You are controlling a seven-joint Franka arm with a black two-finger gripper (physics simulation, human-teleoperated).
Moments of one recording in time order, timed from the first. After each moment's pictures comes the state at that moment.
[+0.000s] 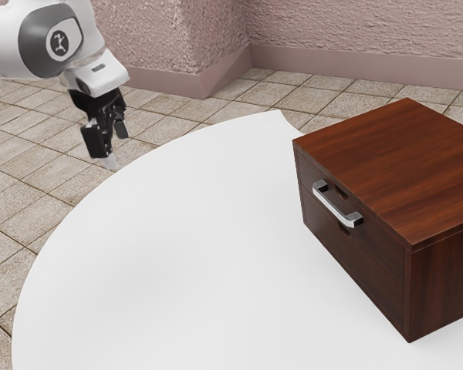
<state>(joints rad) -0.26 0.18 0.62 -1.29 -0.04 1.54 1.31</state>
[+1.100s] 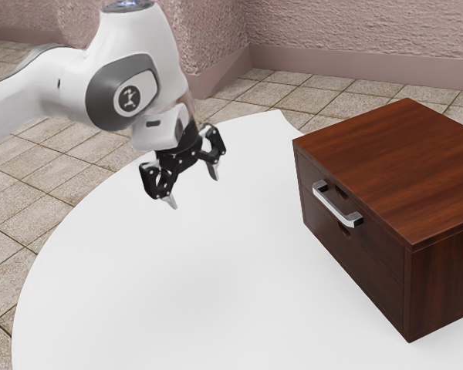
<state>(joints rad) -0.17 0.06 0.21 -1.58 0.04 1.77 1.86</state>
